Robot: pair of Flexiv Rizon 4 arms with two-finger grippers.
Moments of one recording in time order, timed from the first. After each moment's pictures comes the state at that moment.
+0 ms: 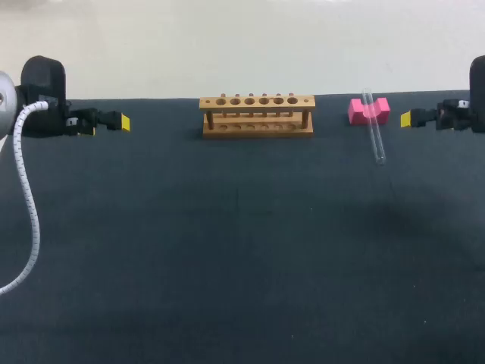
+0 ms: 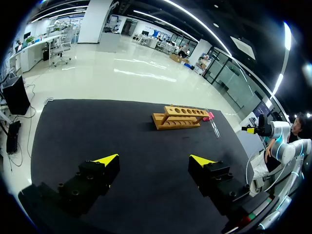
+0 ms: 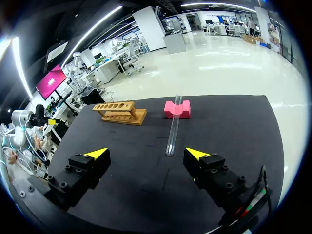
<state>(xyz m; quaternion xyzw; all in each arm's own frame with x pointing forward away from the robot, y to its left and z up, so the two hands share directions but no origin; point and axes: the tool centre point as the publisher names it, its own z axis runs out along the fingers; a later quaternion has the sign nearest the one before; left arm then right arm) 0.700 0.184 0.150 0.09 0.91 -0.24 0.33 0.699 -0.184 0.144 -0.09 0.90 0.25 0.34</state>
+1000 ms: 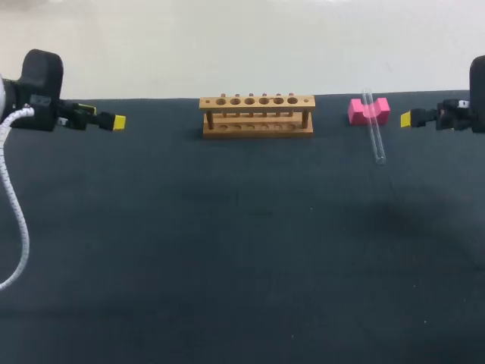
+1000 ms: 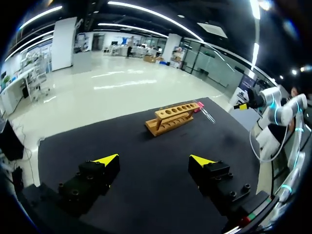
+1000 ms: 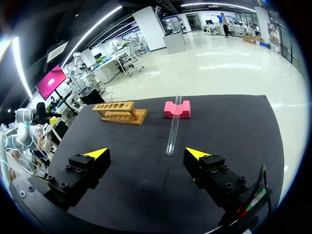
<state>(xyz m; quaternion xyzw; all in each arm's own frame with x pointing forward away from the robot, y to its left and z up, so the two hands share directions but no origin) 0.723 0.194 0.151 0.25 0.86 -0.23 0.38 0.699 -0.184 0.144 -0.09 0.90 0.25 0.34</state>
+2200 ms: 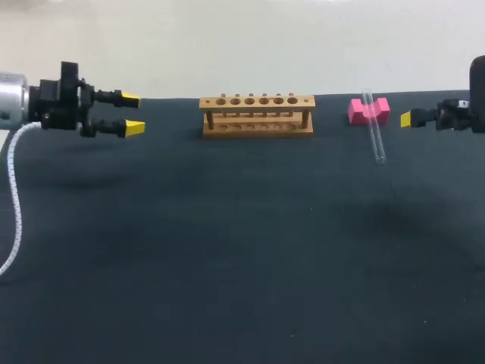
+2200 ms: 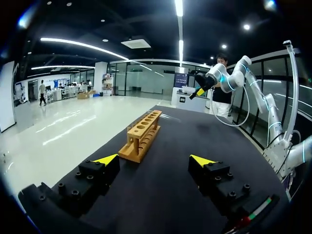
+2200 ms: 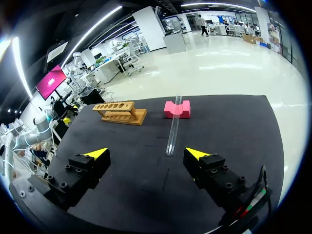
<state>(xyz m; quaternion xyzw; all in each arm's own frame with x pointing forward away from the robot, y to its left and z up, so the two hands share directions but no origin) 0.793 0.155 0.101 0.48 0.66 -0.38 0.44 0.699 -0.184 0.144 -0.09 0.90 0.25 0.34</state>
